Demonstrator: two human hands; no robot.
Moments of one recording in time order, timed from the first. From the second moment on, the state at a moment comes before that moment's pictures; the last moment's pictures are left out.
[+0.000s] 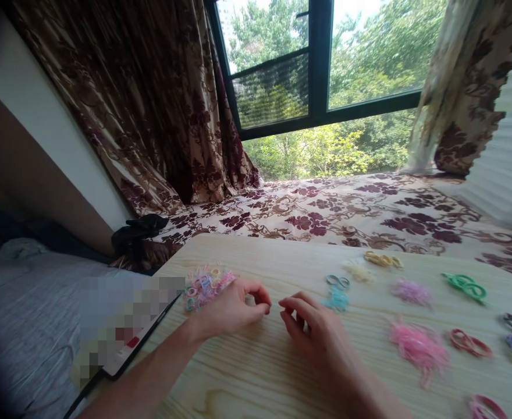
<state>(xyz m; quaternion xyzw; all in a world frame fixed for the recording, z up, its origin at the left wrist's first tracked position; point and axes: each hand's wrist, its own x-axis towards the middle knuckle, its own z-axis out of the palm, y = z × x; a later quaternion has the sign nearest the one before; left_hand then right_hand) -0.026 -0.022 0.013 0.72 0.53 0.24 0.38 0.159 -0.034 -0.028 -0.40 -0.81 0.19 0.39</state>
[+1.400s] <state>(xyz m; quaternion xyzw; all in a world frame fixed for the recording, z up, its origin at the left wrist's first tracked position) -0.057 -0.012 0.024 0.79 0.57 0.16 0.14 0.246 0.006 -0.014 -0.53 -0.80 -0.08 0.26</state>
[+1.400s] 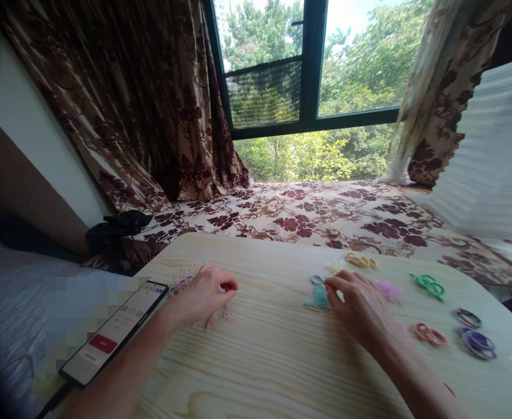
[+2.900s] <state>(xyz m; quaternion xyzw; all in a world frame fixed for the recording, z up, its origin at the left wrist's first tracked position) -0.024 -0.031 0.022 0.79 0.54 0.18 0.22 0.169 -0.039 -0.018 -0.43 -0.82 0.18 0.32</state>
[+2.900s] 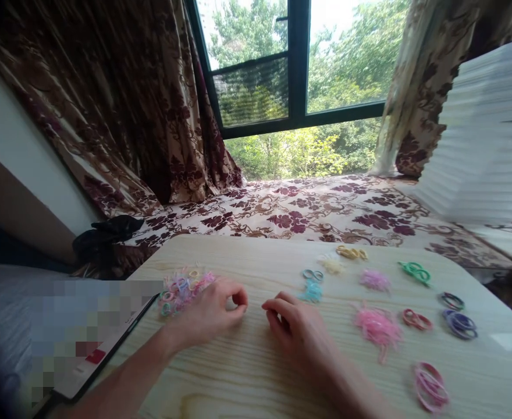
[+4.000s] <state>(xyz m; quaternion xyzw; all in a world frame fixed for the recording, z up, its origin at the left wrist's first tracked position) -0.015 -0.027 0.017 0.67 0.51 0.29 0.45 0.169 -0.035 -0.021 -0.43 -0.77 0.28 0.38</state>
